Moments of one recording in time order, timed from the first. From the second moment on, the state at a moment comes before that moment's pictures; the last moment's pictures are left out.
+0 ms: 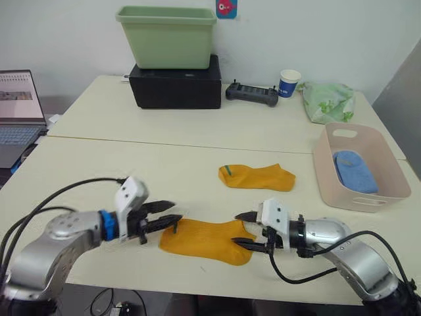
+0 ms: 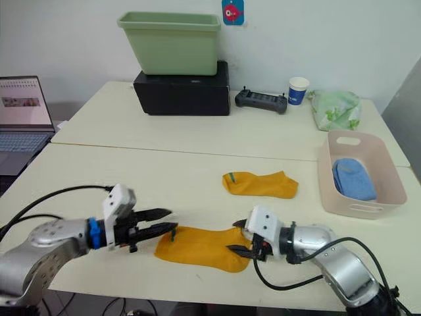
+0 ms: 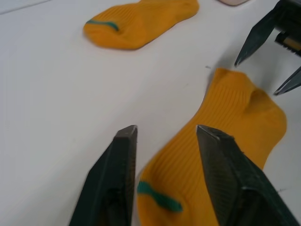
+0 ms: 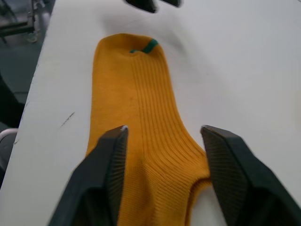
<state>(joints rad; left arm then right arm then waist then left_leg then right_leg) -0.04 0.83 0.10 -0.39 -0.58 0.63 -0.94 -0.18 -0.61 0.38 -0.51 0.25 0.51 0.83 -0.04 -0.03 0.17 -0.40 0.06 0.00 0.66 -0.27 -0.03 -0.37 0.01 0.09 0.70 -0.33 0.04</state>
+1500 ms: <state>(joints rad) -0.69 0.19 -0.09 0.30 -0.37 0.81 -0.53 -0.02 -0.50 -0.09 -0.75 0.45 0.81 0.40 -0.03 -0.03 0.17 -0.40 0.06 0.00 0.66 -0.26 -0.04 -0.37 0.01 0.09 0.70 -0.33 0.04</state>
